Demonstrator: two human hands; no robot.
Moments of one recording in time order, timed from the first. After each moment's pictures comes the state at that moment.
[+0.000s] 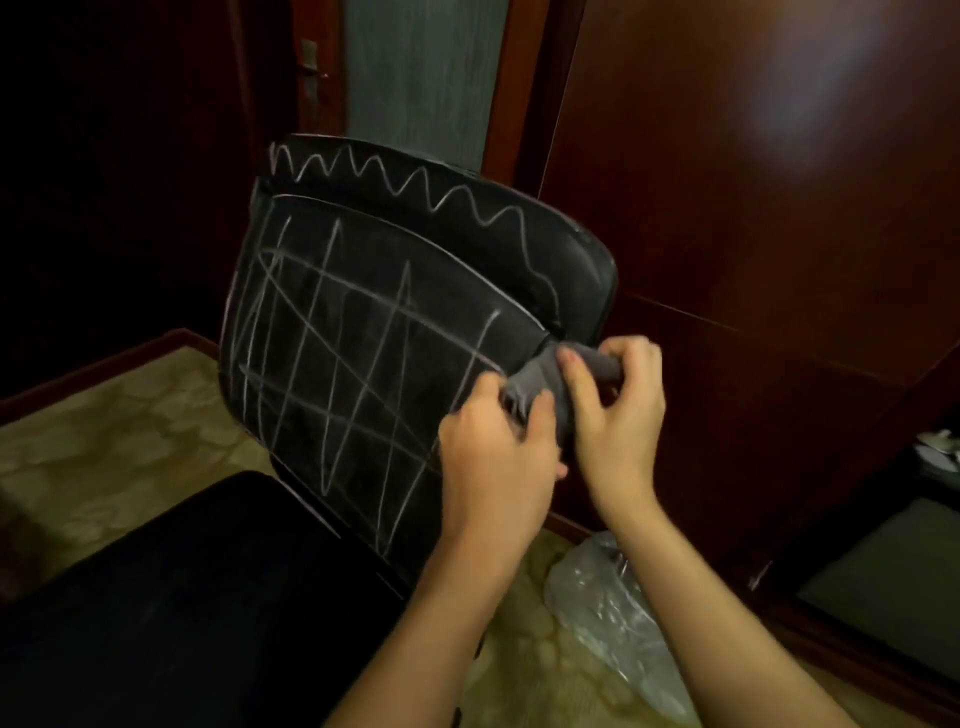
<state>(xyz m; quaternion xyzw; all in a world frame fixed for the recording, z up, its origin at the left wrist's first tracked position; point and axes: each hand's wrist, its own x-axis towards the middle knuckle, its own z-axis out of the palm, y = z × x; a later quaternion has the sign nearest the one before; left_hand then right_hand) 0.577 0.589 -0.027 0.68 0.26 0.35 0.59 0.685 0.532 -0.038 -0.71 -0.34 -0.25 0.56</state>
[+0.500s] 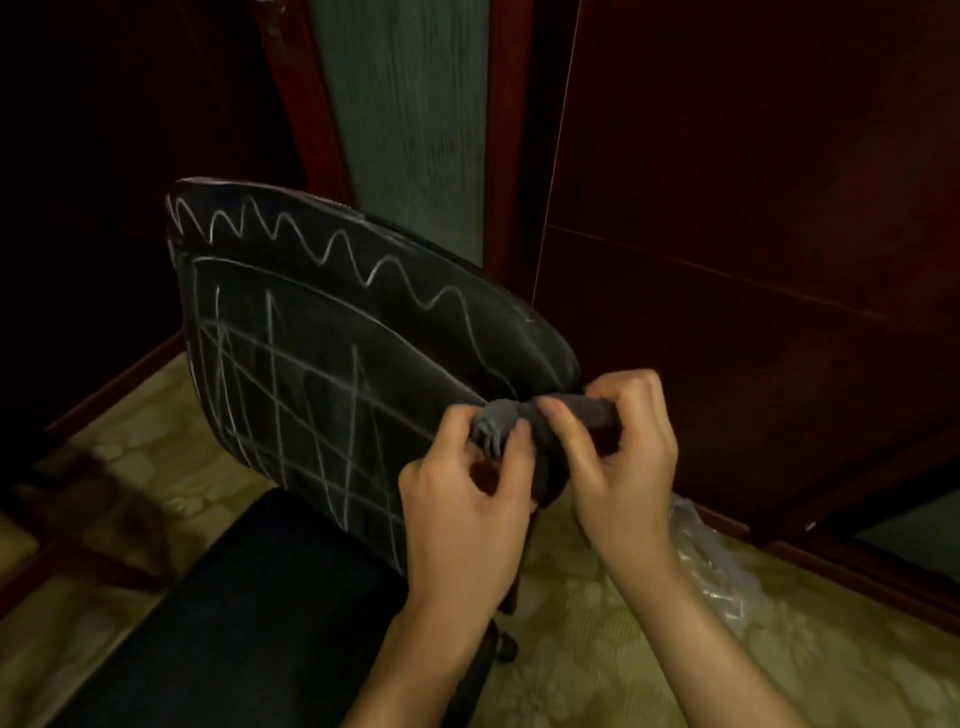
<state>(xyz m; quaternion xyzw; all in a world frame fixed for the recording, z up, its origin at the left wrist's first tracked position) 0.621 0.644 0.045 0.73 0.29 0.35 0.52 0.727 0.570 0.020 -0.73 -0.36 -0.17 0.56</state>
